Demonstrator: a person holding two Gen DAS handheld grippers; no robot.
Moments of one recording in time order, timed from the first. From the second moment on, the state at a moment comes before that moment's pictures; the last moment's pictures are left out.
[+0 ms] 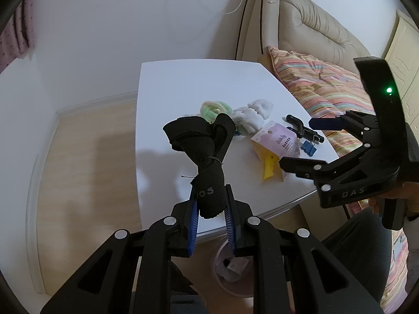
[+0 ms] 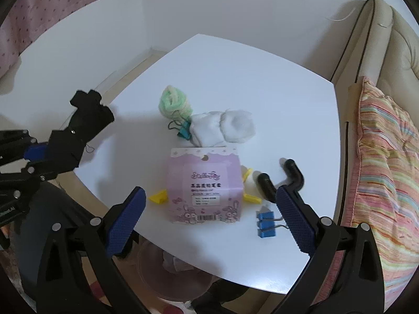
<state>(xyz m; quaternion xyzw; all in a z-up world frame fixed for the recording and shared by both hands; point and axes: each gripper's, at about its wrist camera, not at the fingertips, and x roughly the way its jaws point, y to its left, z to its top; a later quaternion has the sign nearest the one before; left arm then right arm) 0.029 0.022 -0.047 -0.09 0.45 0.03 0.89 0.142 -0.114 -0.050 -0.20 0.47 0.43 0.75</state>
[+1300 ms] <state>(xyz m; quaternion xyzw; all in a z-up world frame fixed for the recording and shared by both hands) 0.027 0.014 -0.034 -0.08 0.44 0.02 0.89 0.150 -0.145 0.012 -0.12 0.38 0.44 0.81</state>
